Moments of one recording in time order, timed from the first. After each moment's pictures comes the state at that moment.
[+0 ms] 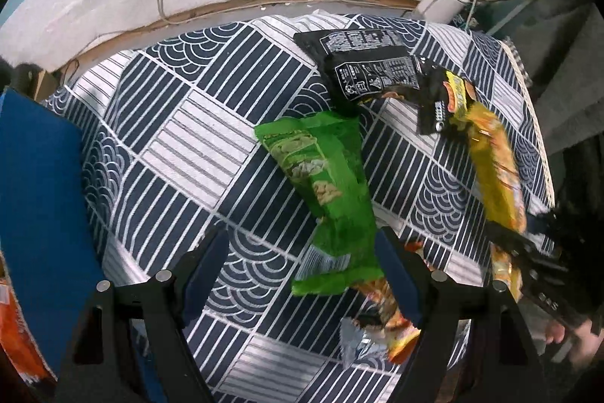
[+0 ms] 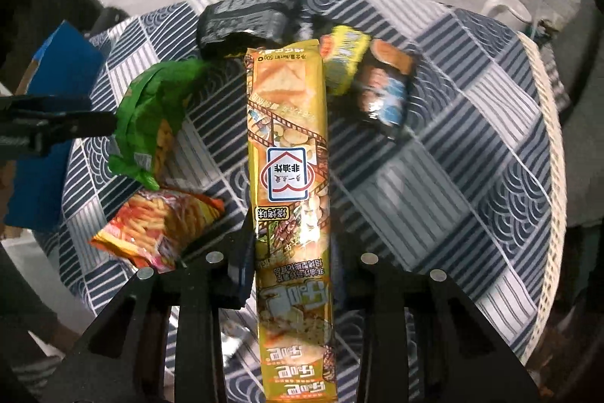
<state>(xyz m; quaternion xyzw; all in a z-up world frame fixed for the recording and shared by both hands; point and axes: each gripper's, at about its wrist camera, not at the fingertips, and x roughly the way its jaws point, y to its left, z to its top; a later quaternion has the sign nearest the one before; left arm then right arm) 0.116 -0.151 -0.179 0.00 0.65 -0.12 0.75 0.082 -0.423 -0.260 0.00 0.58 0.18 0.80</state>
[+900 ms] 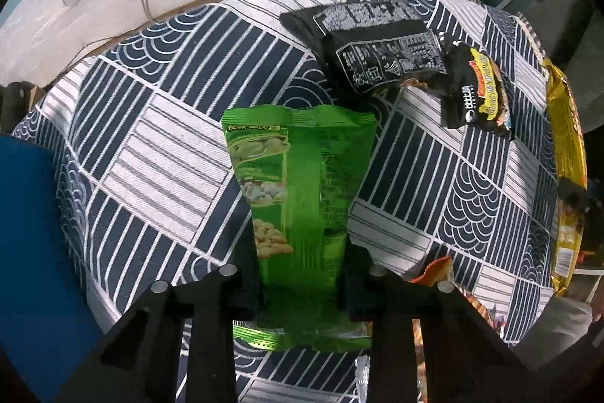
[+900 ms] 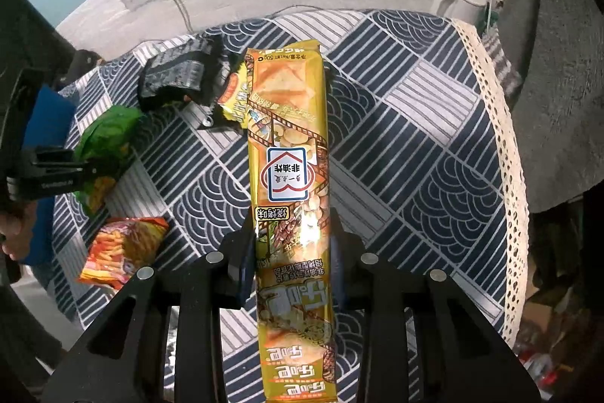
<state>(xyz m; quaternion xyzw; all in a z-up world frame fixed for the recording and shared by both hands) 0.127 -0.158 -0.218 0.05 0.65 -0.13 0.75 0.097 -0.489 -0.245 0.04 0.55 0.13 0.82</state>
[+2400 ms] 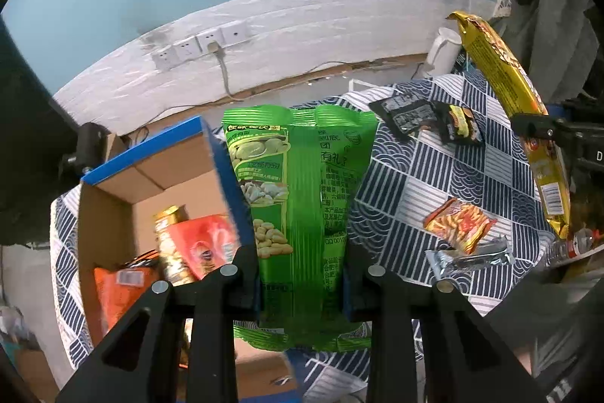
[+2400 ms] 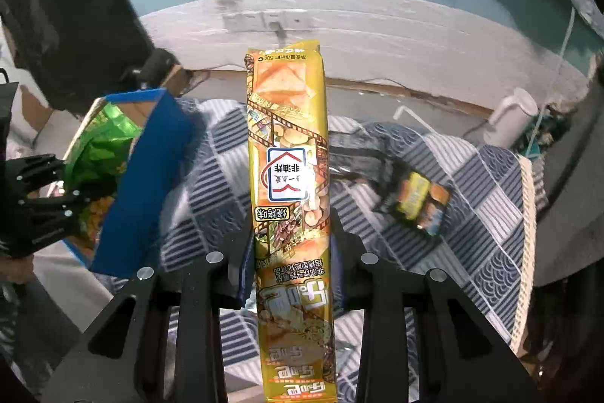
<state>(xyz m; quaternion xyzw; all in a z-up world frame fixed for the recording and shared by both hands) 0.028 -0.033 -0.061 0.08 0.51 -0.09 0.85 0.063 -0.338 -0.110 -0.02 0.47 0.23 0.85</state>
